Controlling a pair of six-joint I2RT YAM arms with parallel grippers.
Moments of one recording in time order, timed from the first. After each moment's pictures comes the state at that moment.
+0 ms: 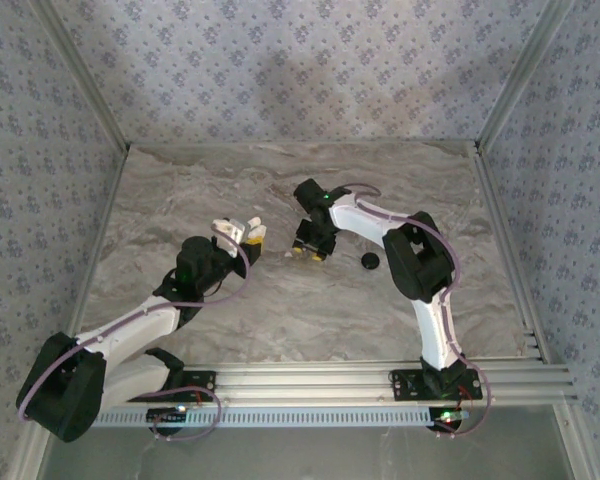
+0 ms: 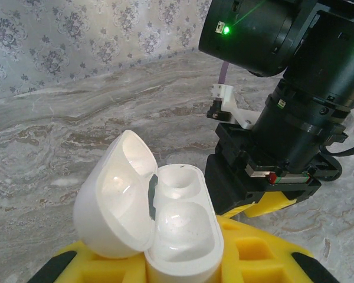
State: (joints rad) left arm -0.53 1.08 0.40 0.43 0.16 -0.05; right arm 0.64 2.11 1.60 -0.83 -0.20 0.99
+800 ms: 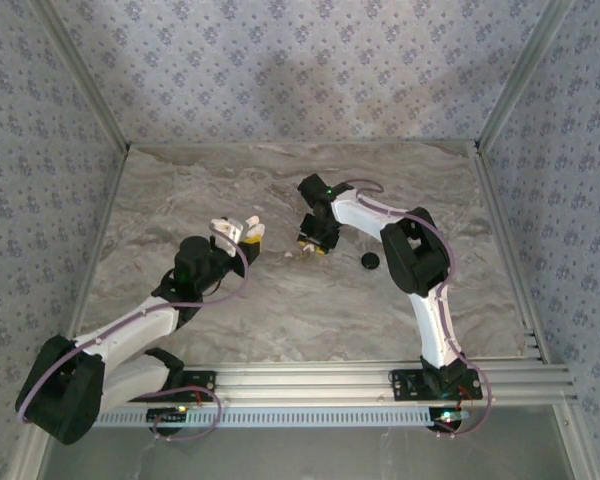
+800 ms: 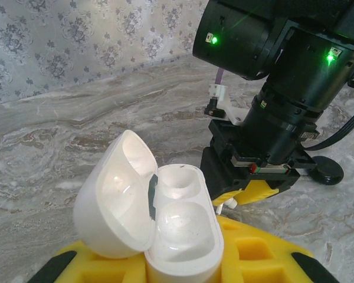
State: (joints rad) left arm -0.52 1.07 0.40 0.43 0.16 -0.05; right arm 0.60 2.17 1.65 -0.81 -0.16 0.97
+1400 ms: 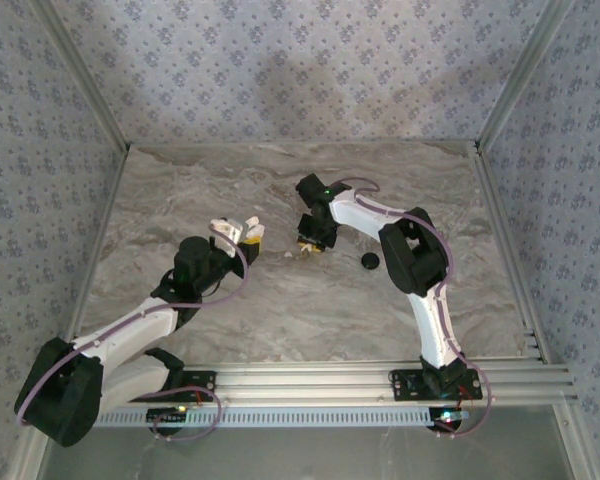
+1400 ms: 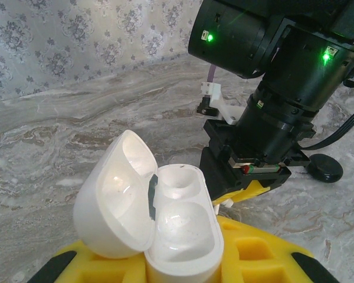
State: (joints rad) left arm -0.52 1.05 0.40 0.40 0.16 -0.05; right arm 0.61 2.17 1.66 -0.81 -0.16 0.88
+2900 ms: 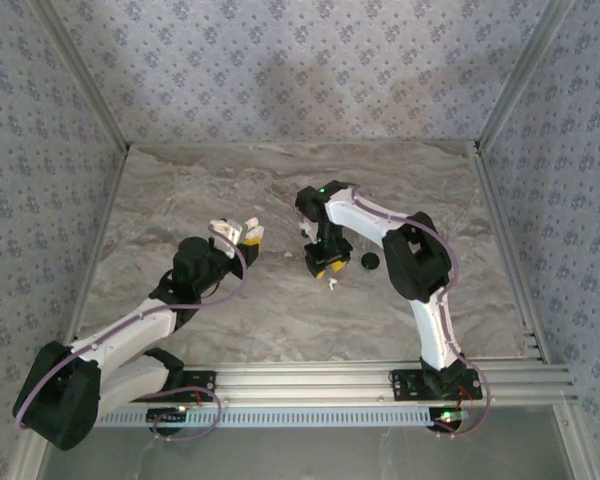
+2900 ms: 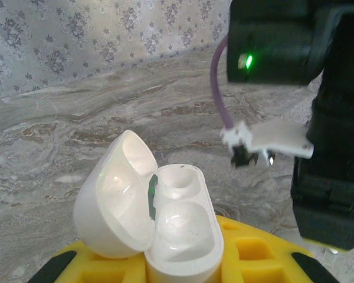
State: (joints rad) left arm -0.52 1.03 0.40 0.38 0.17 -0.05; right arm 0.65 2.10 1.70 -1.29 -0.15 0.17
